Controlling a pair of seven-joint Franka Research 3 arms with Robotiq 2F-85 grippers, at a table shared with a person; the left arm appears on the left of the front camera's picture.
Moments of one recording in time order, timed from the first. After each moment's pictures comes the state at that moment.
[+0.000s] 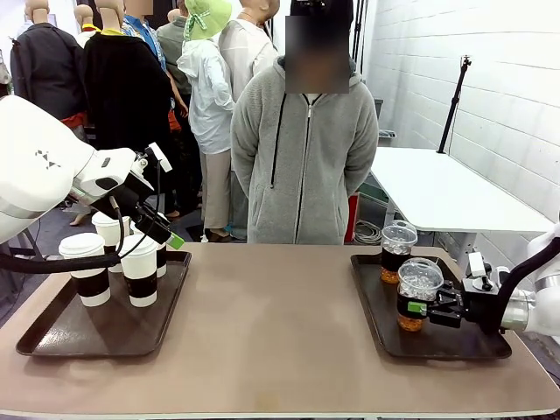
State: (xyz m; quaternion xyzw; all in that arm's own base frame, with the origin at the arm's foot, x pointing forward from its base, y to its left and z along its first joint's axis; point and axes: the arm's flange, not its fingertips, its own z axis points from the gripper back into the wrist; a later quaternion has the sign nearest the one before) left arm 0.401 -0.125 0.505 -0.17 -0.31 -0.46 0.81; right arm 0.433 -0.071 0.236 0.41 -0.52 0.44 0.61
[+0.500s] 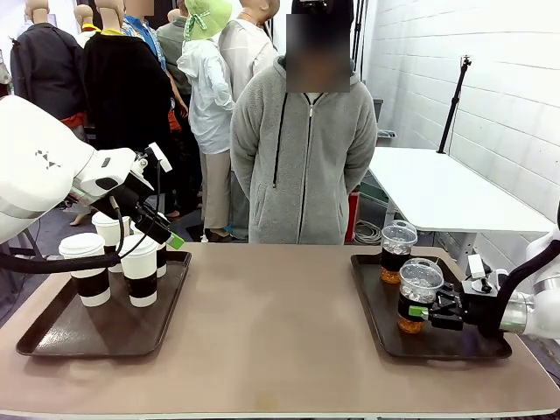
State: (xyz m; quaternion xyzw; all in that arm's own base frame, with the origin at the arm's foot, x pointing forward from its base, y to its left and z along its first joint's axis) left arm 0.401 -0.125 0.504 -0.17 -0.31 -0.46 0.81; right arm 0.432 -0.070 0.231 0.42 -0.52 0.43 0.61
